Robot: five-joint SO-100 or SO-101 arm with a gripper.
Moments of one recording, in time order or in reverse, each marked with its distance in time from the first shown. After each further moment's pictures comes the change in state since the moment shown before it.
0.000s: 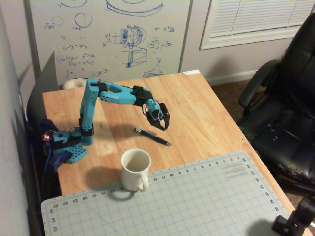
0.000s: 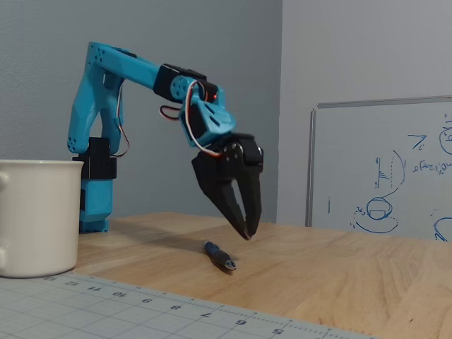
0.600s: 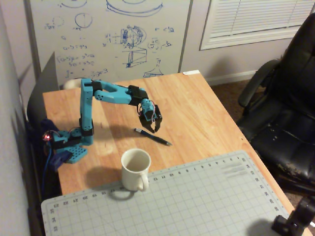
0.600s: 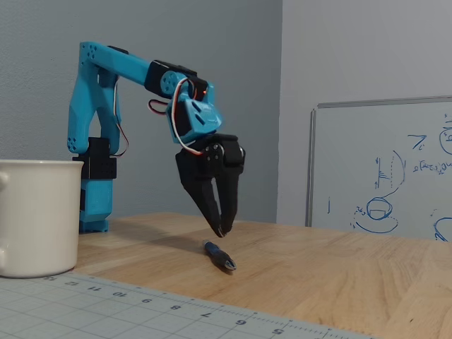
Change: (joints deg) arm 0.1 6.5 8.1 6.7 0.0
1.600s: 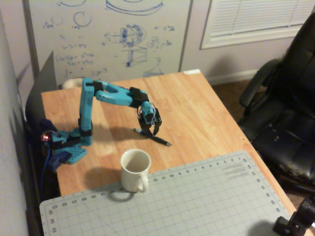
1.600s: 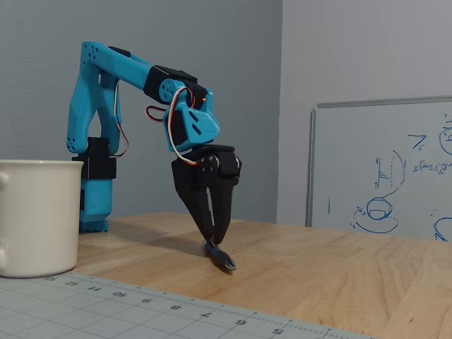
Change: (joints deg) arm 1.0 -2.5 0.1 0.0 0.0
